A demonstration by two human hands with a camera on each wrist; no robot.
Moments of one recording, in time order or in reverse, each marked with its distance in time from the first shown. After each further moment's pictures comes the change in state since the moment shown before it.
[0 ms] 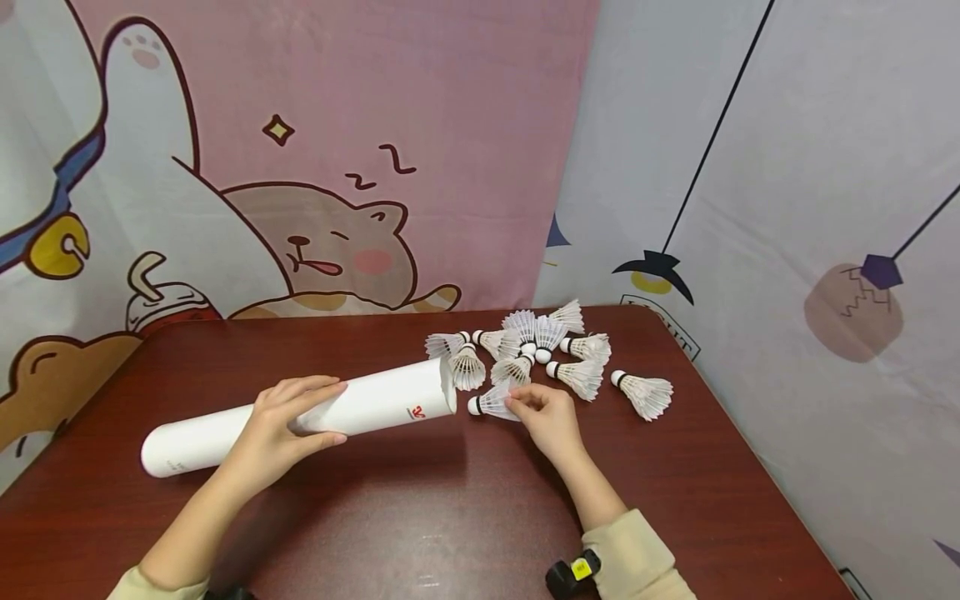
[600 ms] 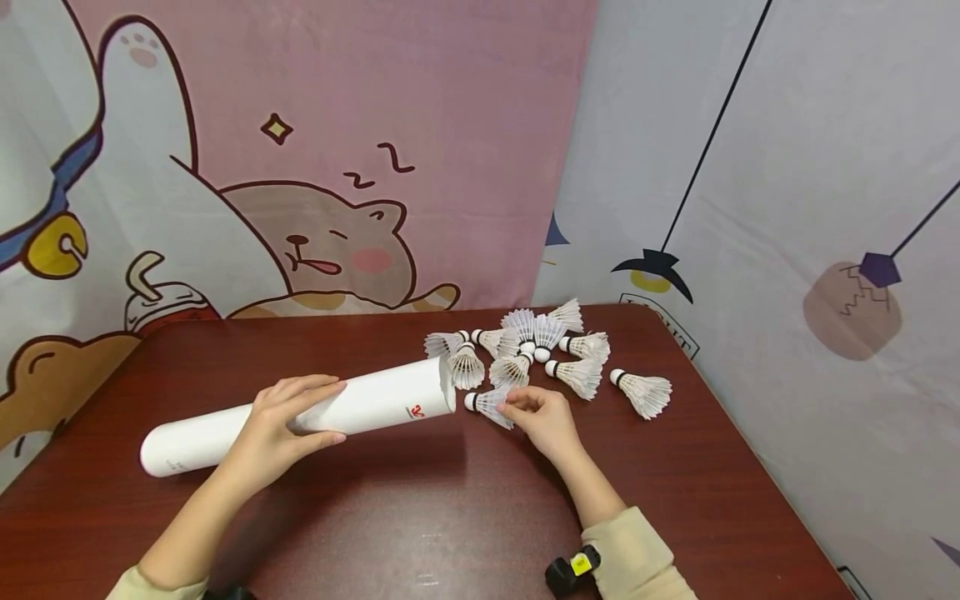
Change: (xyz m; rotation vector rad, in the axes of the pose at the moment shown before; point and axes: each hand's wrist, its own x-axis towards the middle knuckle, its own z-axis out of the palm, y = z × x) left_hand 0.000 0.001 0.000 0.004 -0.001 -0.005; right_hand 0.009 0.050 0.006 0.042 -0.095 0.081
